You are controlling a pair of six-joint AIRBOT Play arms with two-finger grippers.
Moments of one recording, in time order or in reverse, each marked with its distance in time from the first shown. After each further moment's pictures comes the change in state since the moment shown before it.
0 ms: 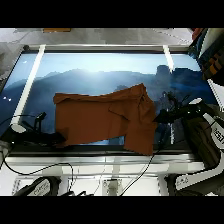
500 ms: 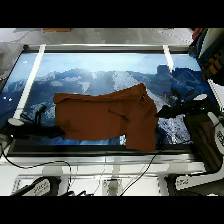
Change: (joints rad) left arm 0.005 -0.059 0.156 -0.179 -0.086 0.163; right arm 0.000 0.094 0.051 0.026 0.005 -0.010
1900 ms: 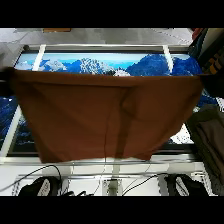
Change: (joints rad) left arm -0.058 0.445 0.497 0.045 0.212 -0.084; right arm 0.001 0.819 0.117 -0.111 -0.206 0.384
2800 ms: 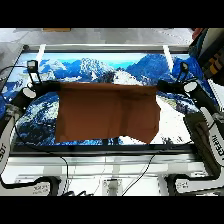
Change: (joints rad) left arm -0.220 -0.697 -0.051 0.046 0.628 -0.004; right arm 0.223 -0.760 -0.014 -0.082 -0.540 0.010
